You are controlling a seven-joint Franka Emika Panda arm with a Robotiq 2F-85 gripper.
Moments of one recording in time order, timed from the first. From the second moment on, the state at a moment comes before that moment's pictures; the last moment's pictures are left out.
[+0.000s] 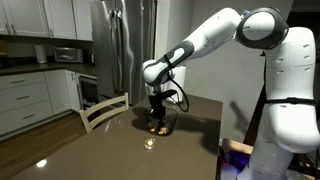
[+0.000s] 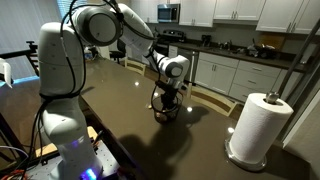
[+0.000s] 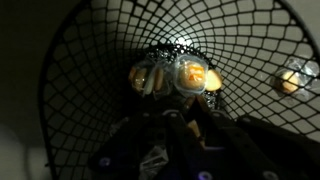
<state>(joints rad) -0.06 0.25 -0.05 -2.06 0.07 1.97 -0.02</state>
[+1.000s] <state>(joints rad) -0.05 0.24 -0.04 -2.06 0.06 1.97 -0.02</state>
